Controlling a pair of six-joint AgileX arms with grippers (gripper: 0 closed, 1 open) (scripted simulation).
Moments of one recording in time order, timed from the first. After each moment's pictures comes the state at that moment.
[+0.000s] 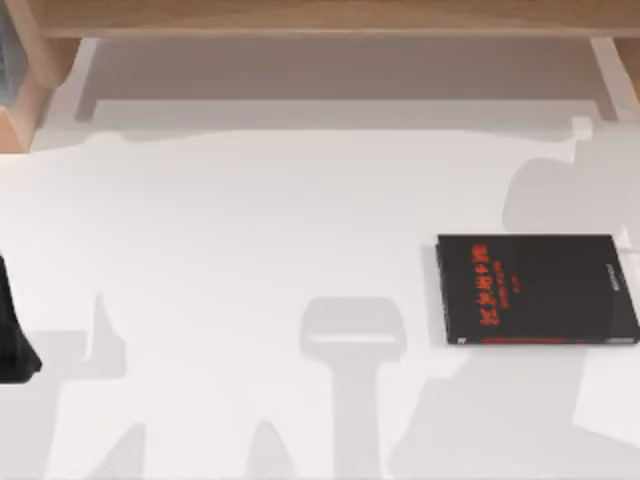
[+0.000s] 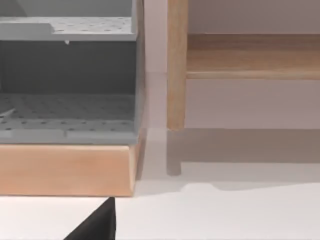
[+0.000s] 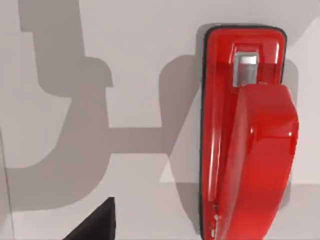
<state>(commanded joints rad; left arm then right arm) 0.00 0.00 0.00 0.00 0.00 0.00 -0.38 2.62 2.58 -1.44 -0.03 -0.36</state>
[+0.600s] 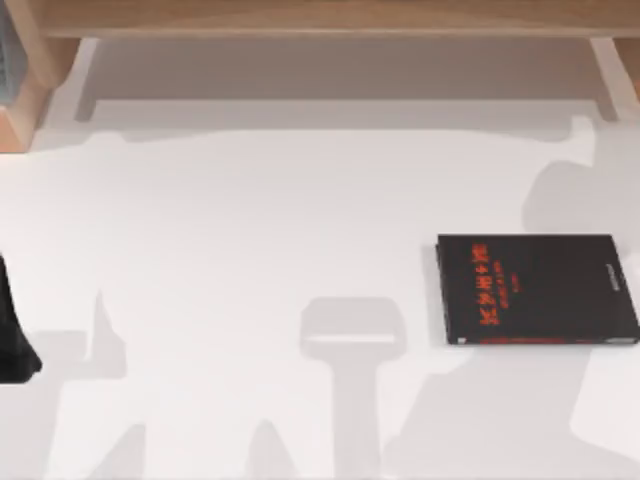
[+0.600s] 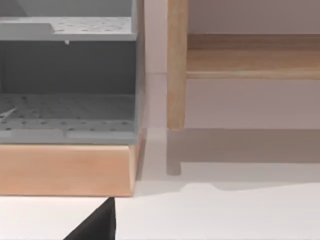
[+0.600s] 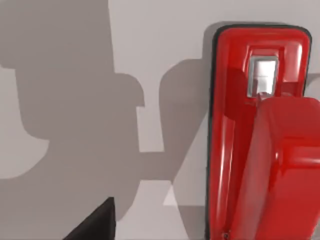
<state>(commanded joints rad) 0.00 0.00 0.00 0.00 0.00 0.00 -0.38 2.59 2.42 -1.32 -0.03 -0.36</state>
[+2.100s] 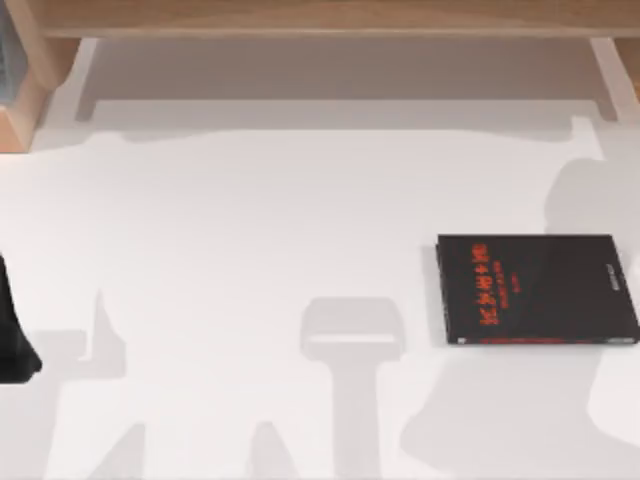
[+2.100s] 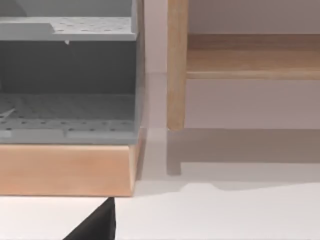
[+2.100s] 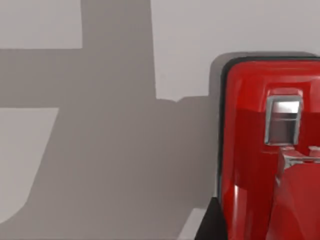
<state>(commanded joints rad) 0.00 0.00 0.00 0.00 0.00 0.00 -0.37 2.62 2.40 -1.26 -0.03 -0.35</state>
